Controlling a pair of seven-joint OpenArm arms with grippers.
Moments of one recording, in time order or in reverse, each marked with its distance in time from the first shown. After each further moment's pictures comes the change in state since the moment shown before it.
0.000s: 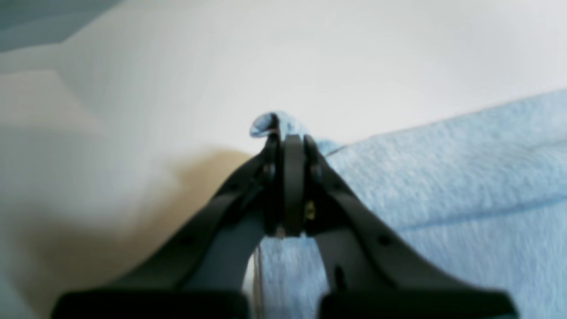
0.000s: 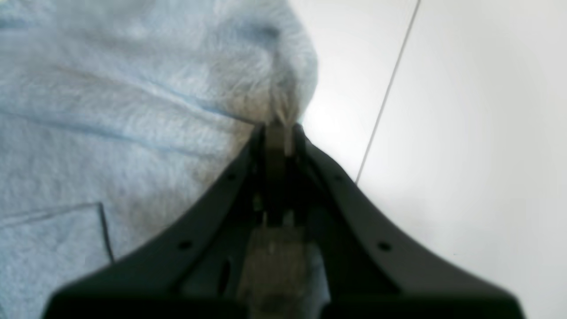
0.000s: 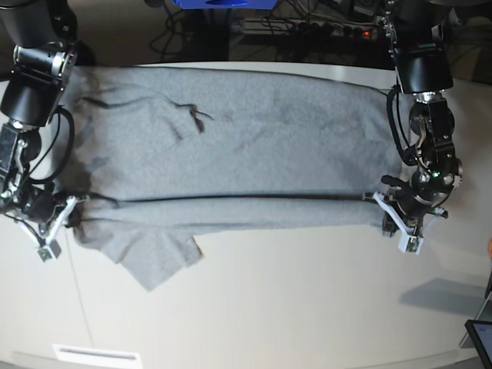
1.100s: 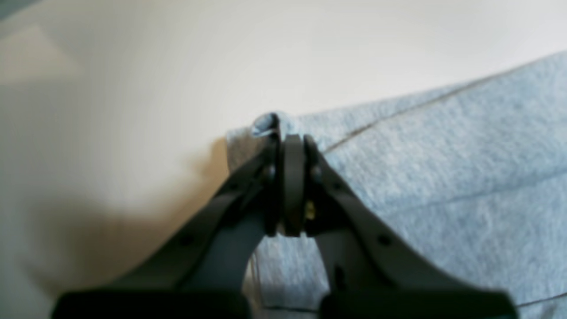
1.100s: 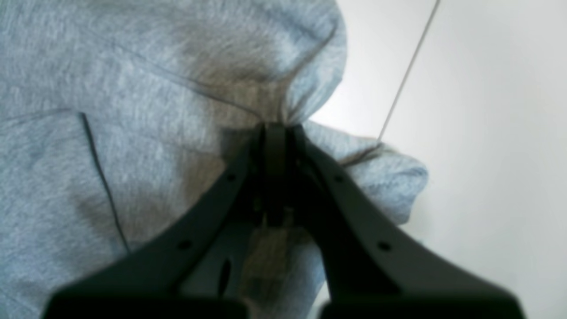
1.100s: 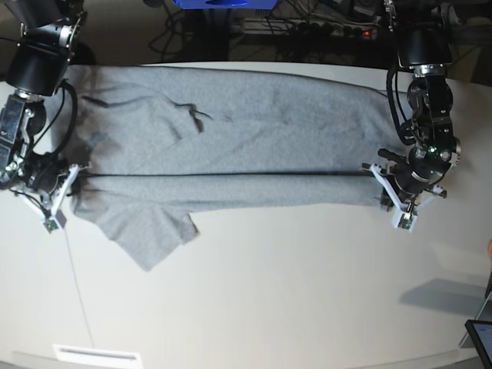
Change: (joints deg) left arm 8.0 -0.5 0.1 9.0 0.0 0.0 4.9; right arm -8.8 -1.2 0.3 10.0 0.3 0.0 -6.5
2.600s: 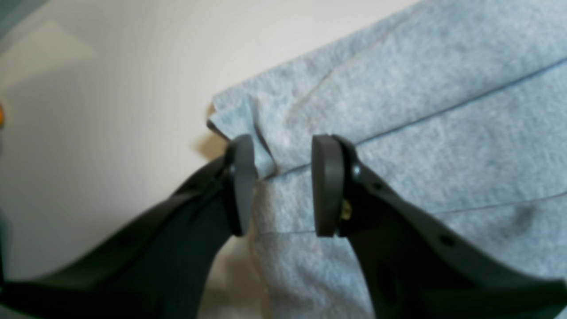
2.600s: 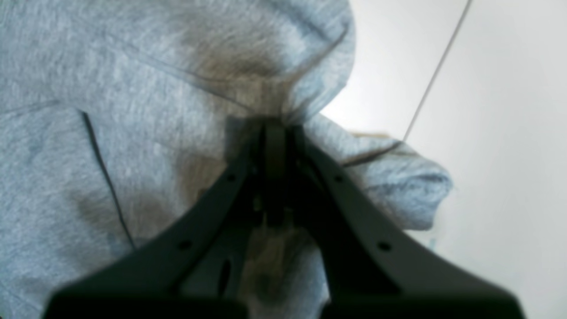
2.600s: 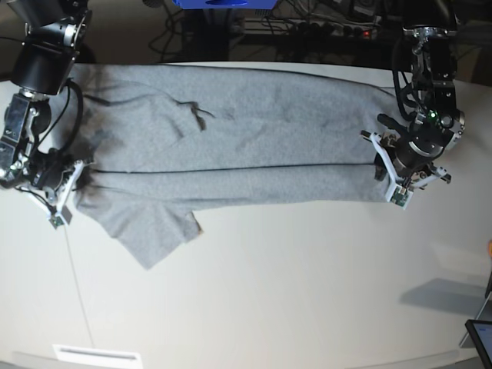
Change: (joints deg) left arm 11.1 -2.6 -0.1 17.9 -0.2 -0.1 6.6; right arm -0.3 -1.4 0.0 0.1 -0.1 -0.2 -3.0
